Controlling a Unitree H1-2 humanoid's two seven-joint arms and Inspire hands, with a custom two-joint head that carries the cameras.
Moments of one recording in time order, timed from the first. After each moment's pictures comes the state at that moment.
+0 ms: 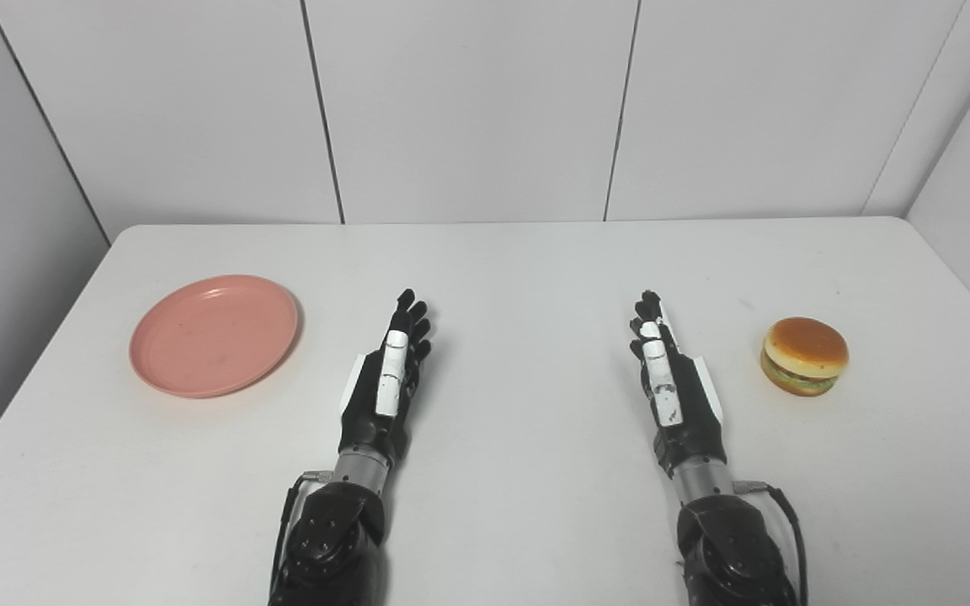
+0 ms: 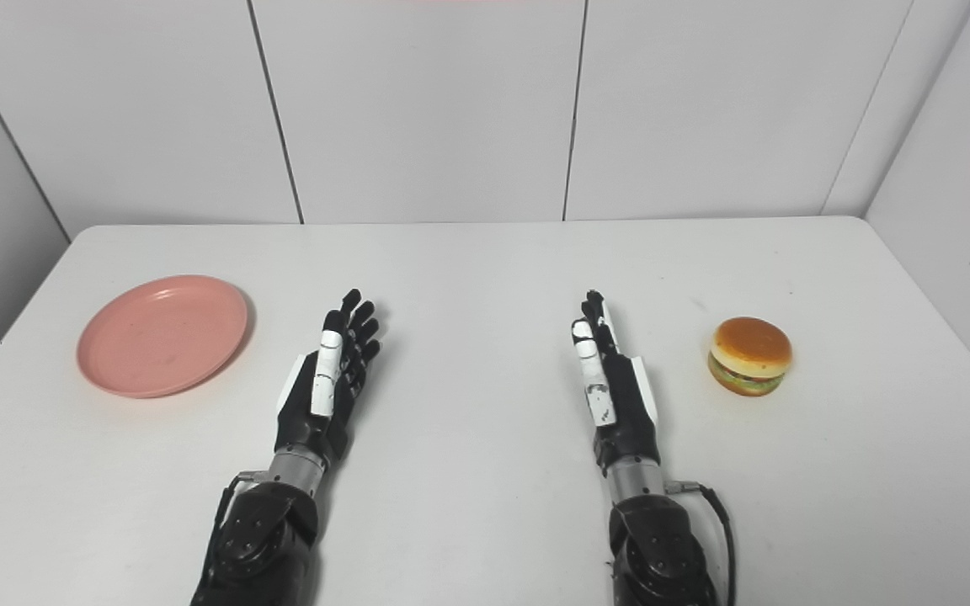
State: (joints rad) left arm -0.27 -0.08 -0.02 0.26 -0.13 -0.06 -0.06; right arm -0.25 0.02 0.01 0.16 0.02 -0.05 -0.02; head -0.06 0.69
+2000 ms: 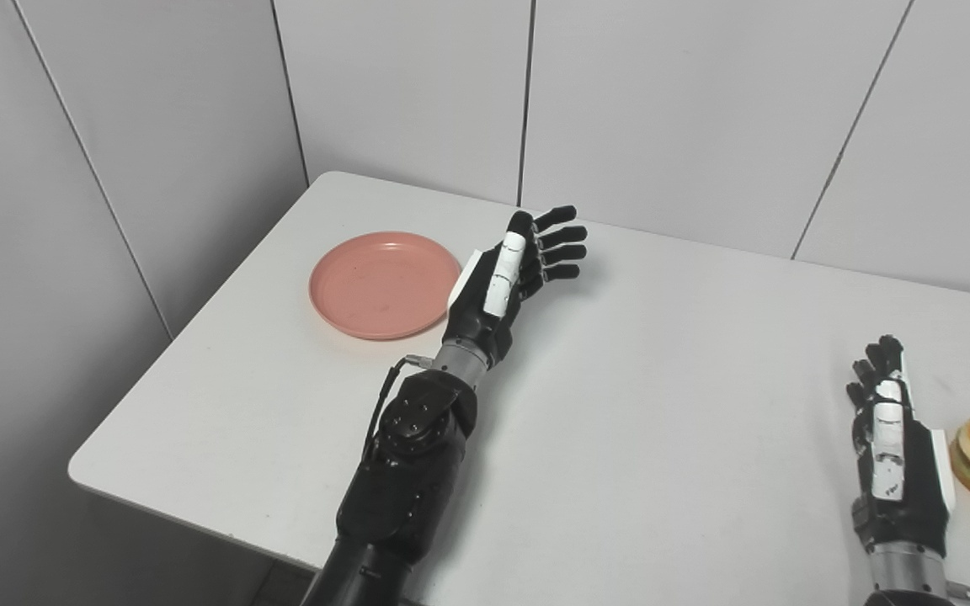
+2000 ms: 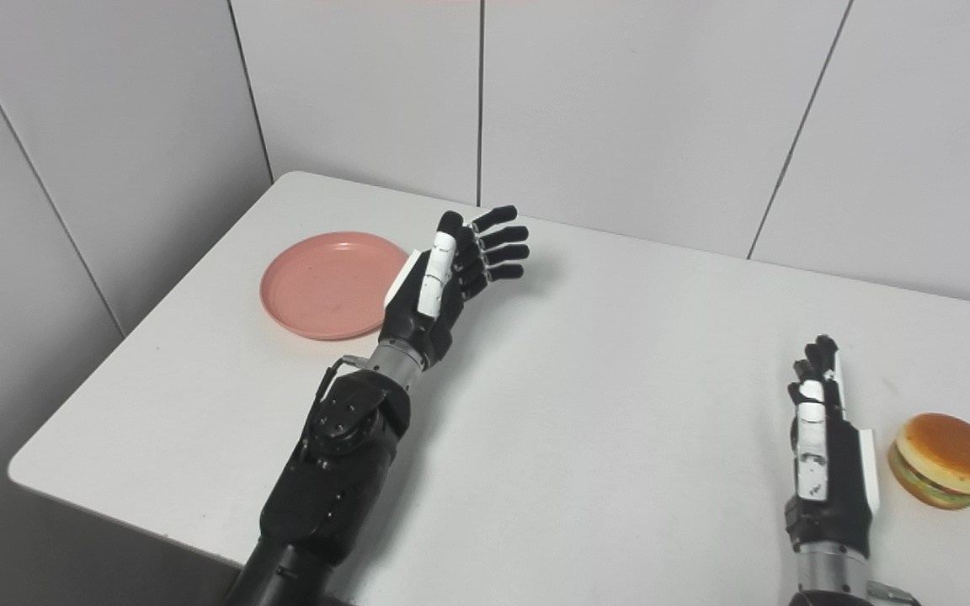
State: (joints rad) left arm -0.41 0.02 0.09 0.15 -0.17 0.01 -0.05; right arm -0.25 -0.06 -0.04 0.18 0.07 -0.16 0.04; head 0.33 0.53
